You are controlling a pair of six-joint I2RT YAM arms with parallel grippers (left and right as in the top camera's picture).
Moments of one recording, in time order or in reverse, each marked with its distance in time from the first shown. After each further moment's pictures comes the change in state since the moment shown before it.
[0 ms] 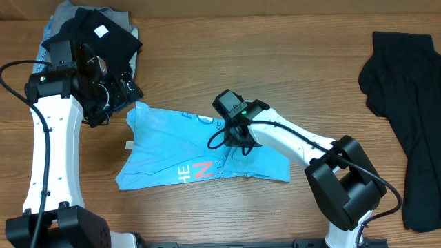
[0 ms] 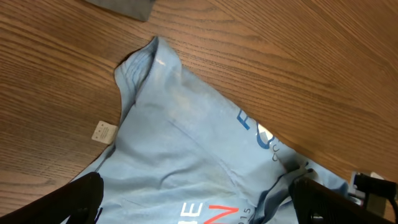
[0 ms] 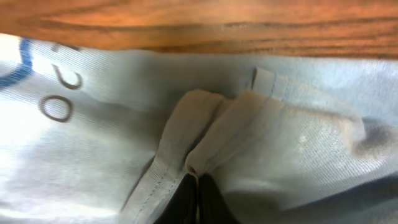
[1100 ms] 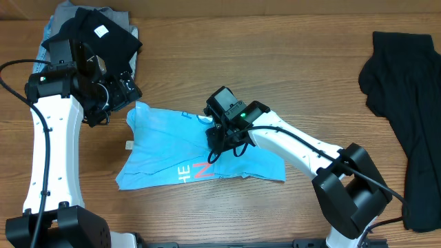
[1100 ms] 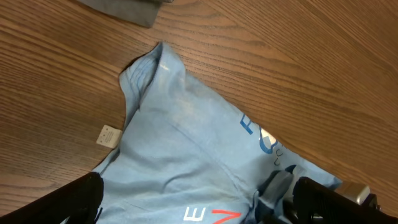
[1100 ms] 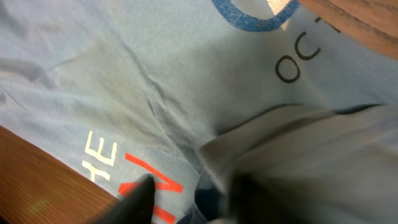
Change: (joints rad) left arm 0.000 0.000 0.000 0.011 -0.018 0.000; right arm 0.033 -0.051 0.008 0.091 -0.341 -0.417
